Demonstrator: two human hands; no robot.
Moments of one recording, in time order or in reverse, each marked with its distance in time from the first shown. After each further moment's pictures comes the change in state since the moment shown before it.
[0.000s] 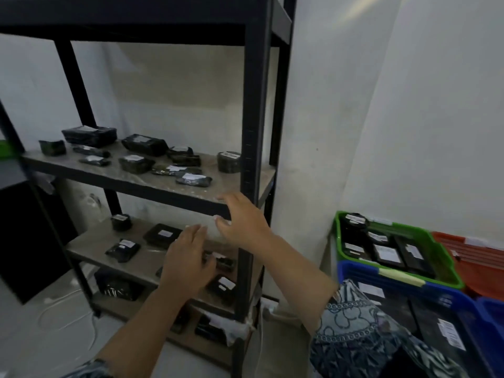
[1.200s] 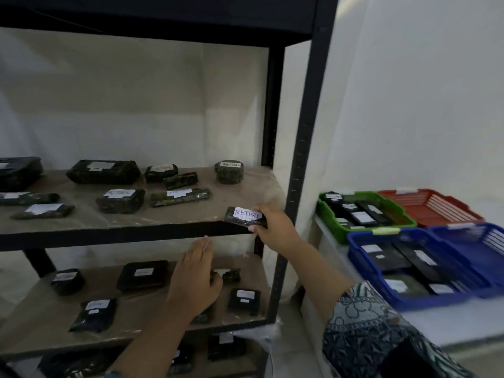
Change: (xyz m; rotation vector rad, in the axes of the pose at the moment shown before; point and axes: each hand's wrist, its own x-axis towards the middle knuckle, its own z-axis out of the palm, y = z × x) left_hand 0.091 -0.178 -0.014 -0.138 -0.290 0.421; right_hand 0.077 -0.032 0.083 -0.120 0.225 0.565
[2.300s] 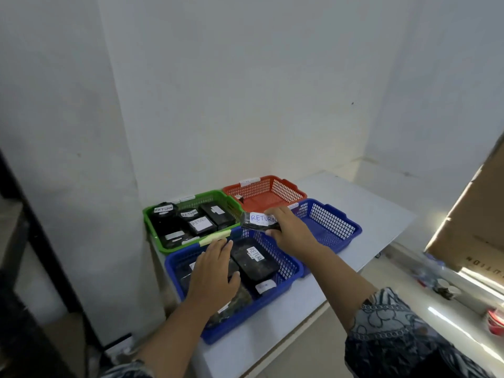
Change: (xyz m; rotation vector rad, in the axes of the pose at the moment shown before) left_hand 0.143 0.451 0.197 -0.225 -0.152 0.494; right_hand -0.145 0.381 -0.306 -0.271 0.181 0.386
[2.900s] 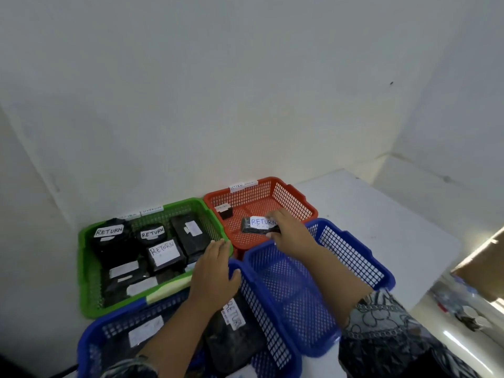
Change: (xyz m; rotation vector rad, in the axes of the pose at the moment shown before) left_hand 0.225 -0.024 0.120 -0.088 -0.049 -0.196; right_hand 0.213 0.163 0.049 0.011 -0.166 0.012
